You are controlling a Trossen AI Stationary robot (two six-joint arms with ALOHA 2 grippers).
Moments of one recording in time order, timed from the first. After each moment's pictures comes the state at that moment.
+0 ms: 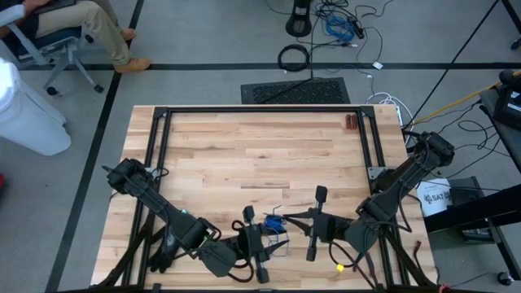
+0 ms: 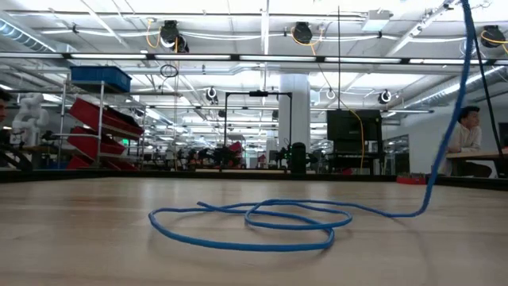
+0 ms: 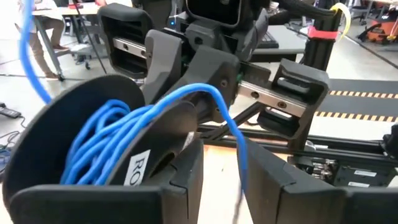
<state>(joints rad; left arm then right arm) -0.63 1.88 1.70 -0.03 -0.84 -0.15 0.74 1.46 1.18 0.09 0.95 0.00</state>
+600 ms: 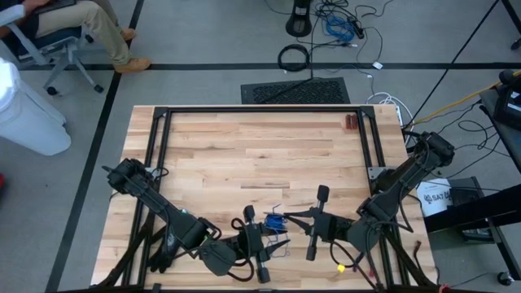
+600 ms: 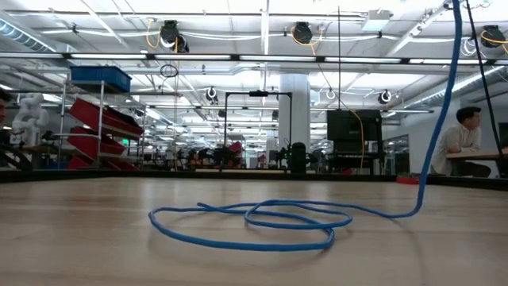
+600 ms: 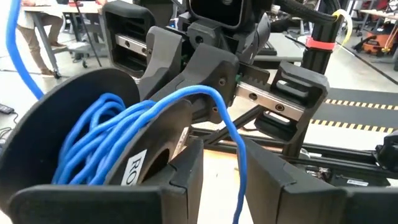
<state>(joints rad) -0.63 1.88 1.70 -0.01 -0.83 -0.18 0.74 1.46 1.18 0.12 0.99 -0.01</state>
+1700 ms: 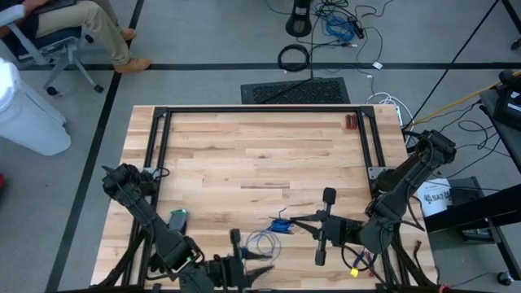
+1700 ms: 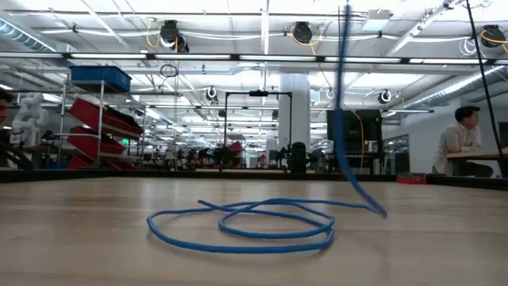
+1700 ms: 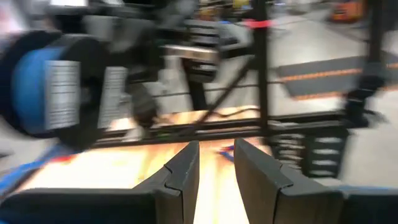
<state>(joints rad) -0.79 1.89 1.70 -0.02 -0.91 -0.01 0.80 1.42 1.18 0.13 1.00 -0.06</state>
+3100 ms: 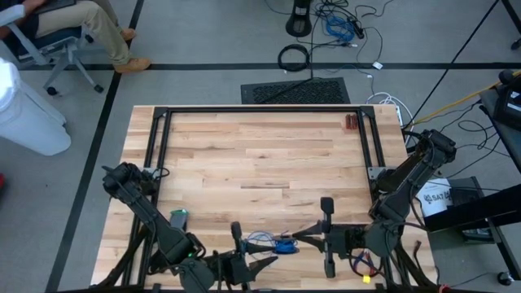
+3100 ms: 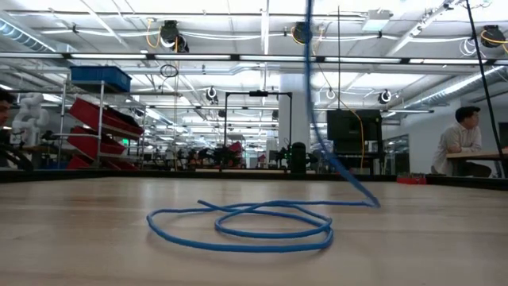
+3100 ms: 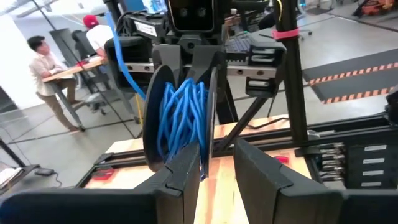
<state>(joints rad) -0.76 1.88 1.70 0.08 -0.97 0.19 0.82 1.41 1.18 0.12 0.83 -0.14</state>
